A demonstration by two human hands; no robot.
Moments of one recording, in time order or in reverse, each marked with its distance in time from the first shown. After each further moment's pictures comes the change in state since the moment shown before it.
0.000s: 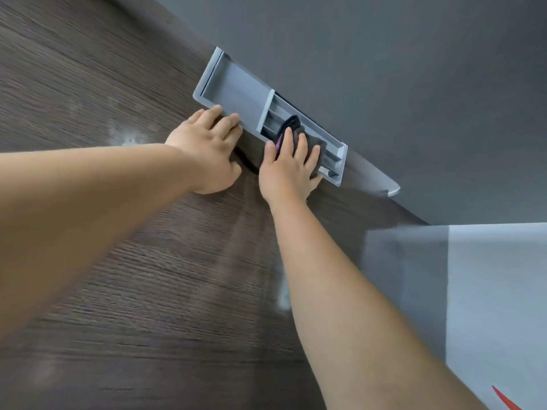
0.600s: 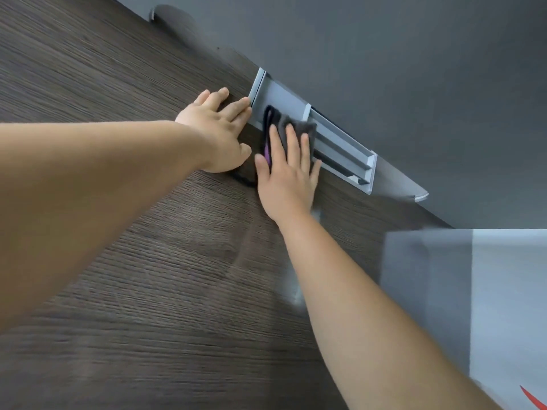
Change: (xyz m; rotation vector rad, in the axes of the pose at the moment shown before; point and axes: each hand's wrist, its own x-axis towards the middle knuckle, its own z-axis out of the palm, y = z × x) left_hand 0.003 -0.070 -0.022 0.014 -0.072 -0.014; right_hand -0.035 -0.049 0.013 -0.120 0.082 -0.324
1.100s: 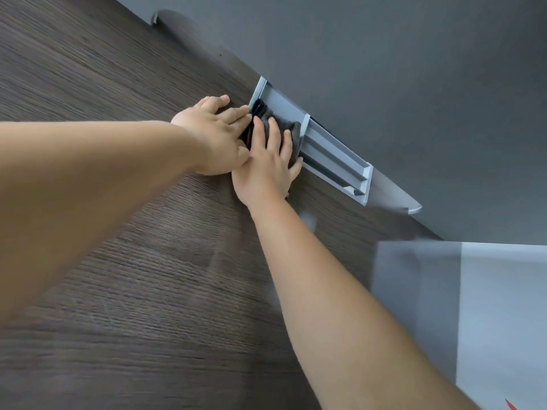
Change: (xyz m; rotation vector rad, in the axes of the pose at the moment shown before) left_hand 0.003 -0.006 -0.002 -0.123 0.034 0.014; right_hand 0.023 -0.044 -0.003 0.053 -0.012 0.040
